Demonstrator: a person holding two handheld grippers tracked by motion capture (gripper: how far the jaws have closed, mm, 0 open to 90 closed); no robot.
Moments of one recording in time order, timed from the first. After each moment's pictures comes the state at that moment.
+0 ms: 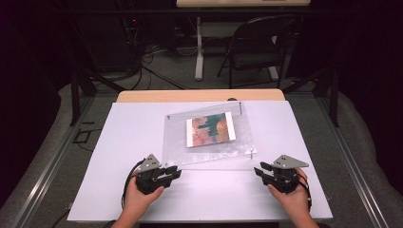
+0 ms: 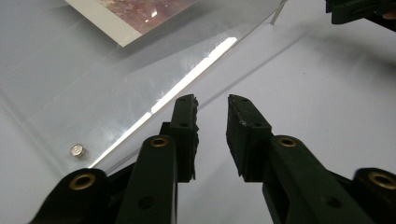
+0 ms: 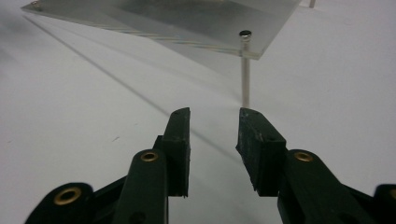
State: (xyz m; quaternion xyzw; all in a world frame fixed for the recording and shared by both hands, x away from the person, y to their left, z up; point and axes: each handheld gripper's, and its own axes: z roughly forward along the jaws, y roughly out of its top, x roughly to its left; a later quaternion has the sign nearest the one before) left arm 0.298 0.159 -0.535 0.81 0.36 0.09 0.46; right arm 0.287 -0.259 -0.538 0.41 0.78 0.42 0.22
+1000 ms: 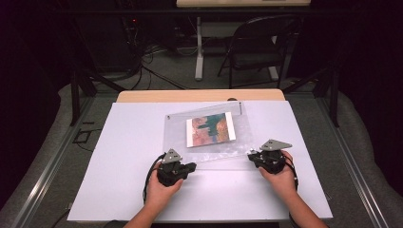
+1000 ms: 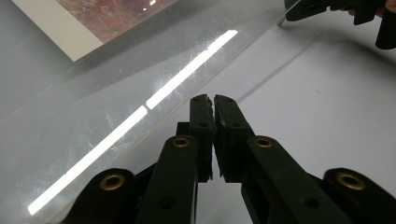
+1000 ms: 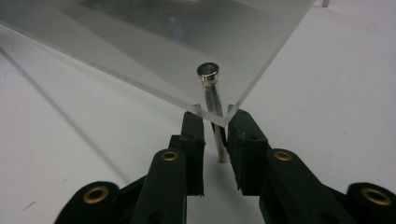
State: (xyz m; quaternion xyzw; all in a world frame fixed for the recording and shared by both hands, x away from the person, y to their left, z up) left arm 0.322 0.110 -0.551 0.81 0.37 0.07 0.45; right arm 0.352 -0.246 -0.557 0.40 0.80 0.41 0.20
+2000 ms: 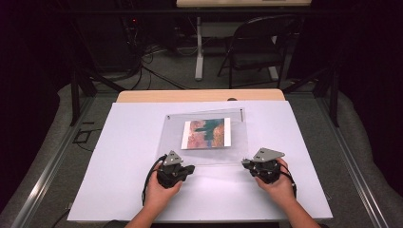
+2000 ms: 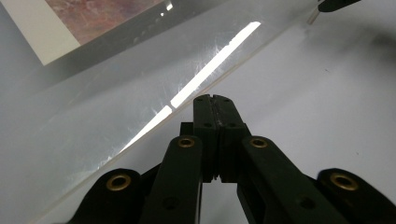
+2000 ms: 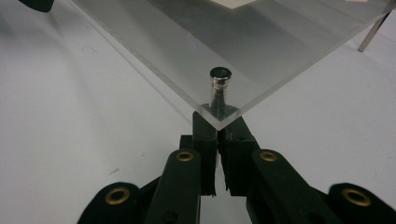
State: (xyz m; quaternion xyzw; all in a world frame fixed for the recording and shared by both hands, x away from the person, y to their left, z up) left arm 0.317 0.115 -0.549 0.83 0.36 0.08 0.42; right arm 0.320 -0.221 -0.544 0.32 0.84 0.40 0.21
